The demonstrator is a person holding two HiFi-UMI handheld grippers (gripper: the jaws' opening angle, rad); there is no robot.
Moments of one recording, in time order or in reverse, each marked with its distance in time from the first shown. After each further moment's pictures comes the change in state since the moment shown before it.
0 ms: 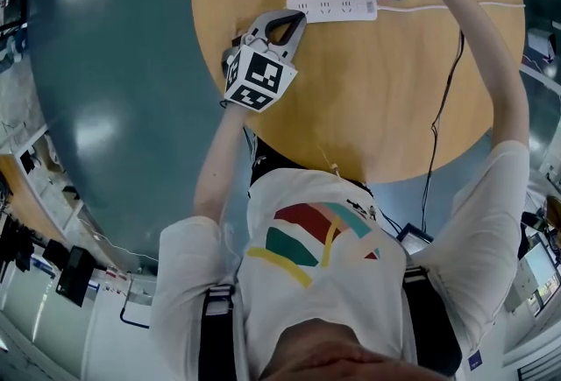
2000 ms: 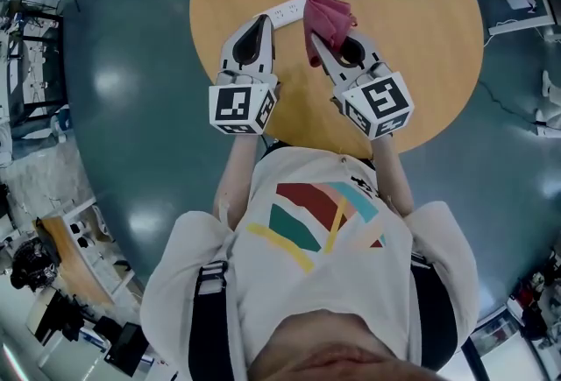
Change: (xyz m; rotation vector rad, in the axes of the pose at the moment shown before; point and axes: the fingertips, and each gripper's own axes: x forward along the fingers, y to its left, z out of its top) left arm -0.148 -0.098 0.172 -0.083 -0.542 0.185; right arm -0.146 0.259 0.053 0.770 -1.336 -1.206
